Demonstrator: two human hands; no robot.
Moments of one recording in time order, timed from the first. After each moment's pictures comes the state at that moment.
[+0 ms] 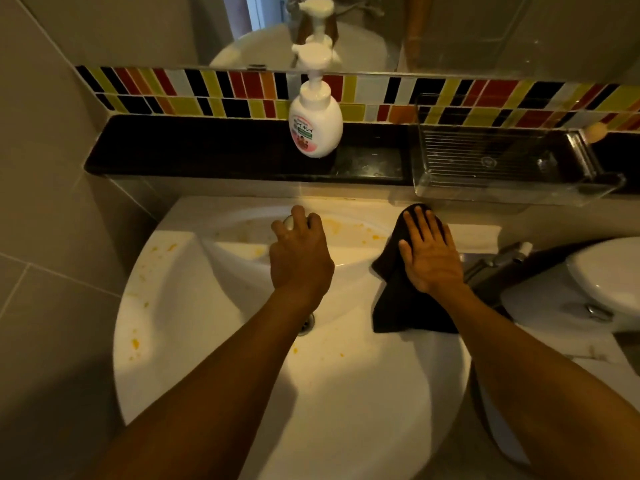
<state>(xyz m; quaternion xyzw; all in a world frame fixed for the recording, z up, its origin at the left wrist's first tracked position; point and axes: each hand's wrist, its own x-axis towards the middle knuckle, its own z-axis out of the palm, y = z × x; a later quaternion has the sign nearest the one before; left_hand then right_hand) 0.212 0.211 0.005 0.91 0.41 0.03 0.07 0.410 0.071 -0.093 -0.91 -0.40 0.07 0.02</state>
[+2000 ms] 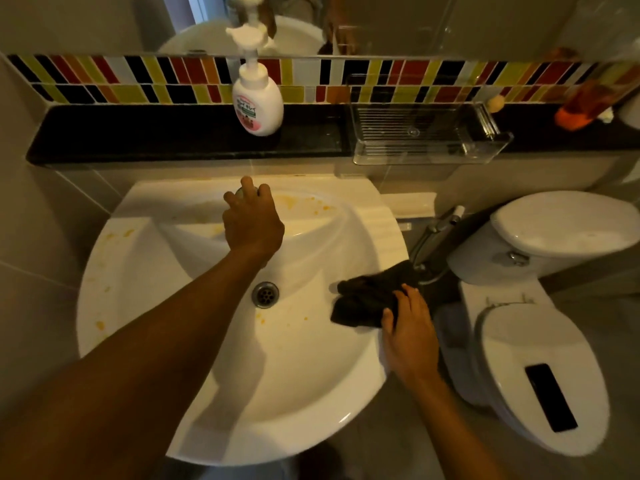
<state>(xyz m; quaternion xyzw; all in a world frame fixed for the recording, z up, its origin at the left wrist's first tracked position) 0.211 0.208 0.011 0.91 0.41 0.05 0.09 0.240 -0.081 -0.083 -0.95 -0.19 0.09 0.25</state>
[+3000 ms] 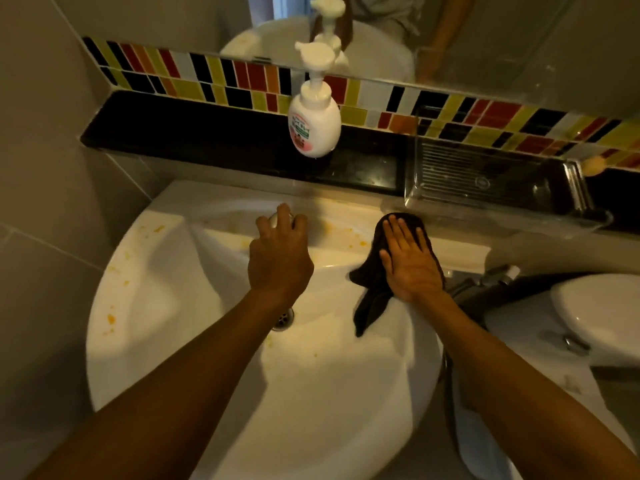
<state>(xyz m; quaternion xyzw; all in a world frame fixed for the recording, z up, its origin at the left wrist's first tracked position) 0.213 0.207 0.005 0.90 0.43 0.05 0.07 0.417 0.074 -0.088 -0.86 -0.50 0.08 0.01</state>
